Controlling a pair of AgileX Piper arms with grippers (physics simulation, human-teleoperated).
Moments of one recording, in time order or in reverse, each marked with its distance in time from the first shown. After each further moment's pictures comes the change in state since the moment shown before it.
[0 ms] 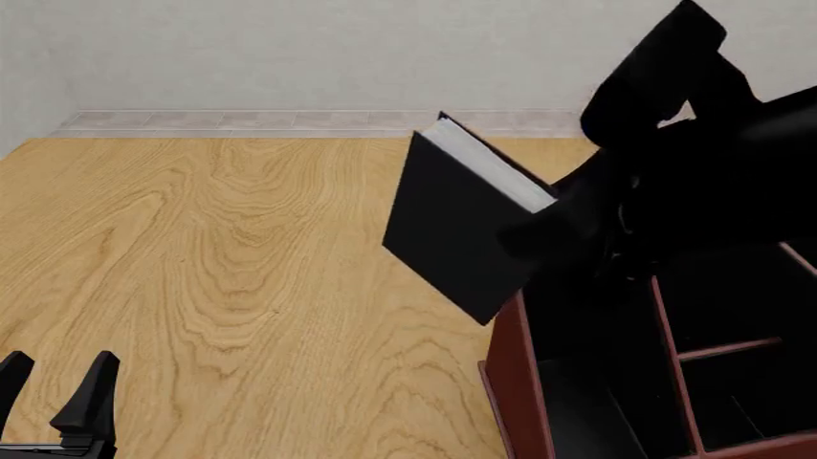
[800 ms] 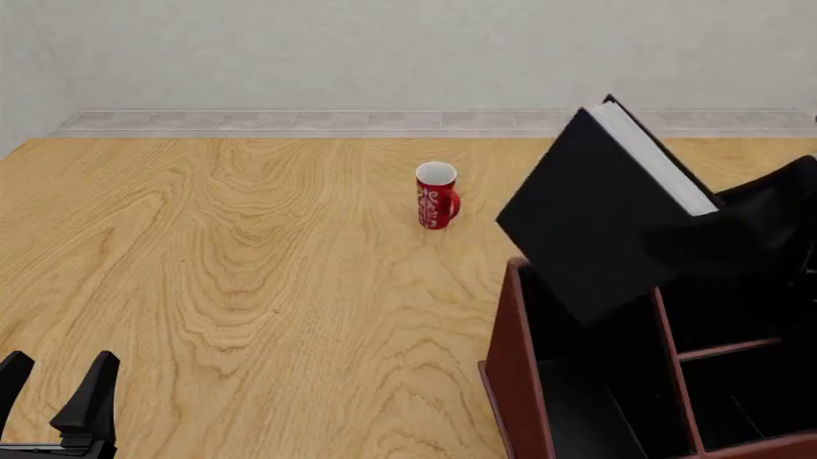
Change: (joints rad) left arm 0.000 0.000 0.000 0.000 0.000; right arm -0.208 -0.245 0.133 0.037 0.079
